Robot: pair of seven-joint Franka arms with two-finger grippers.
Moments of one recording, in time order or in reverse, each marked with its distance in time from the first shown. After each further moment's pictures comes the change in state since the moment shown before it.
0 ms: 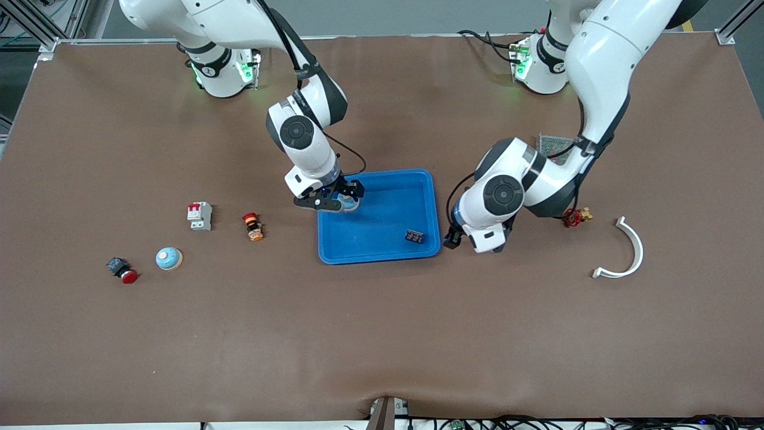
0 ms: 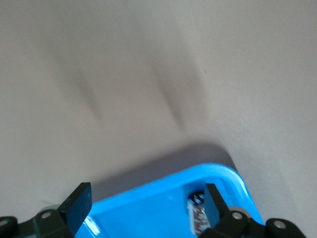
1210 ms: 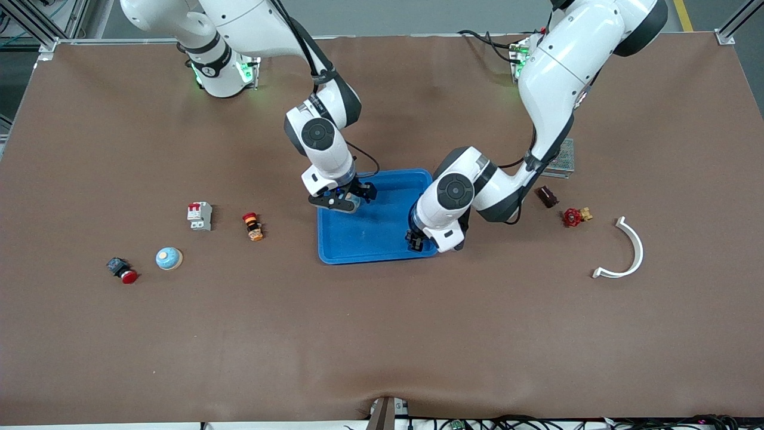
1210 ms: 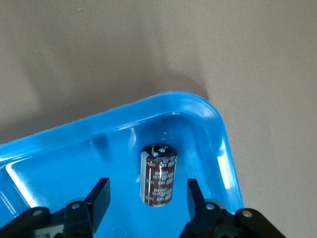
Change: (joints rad) left arm -0.195 0.138 0.097 0.088 0.000 0.199 -0.224; right arm 0.073 0.074 -0.016 0.063 -0.003 0.014 0.124
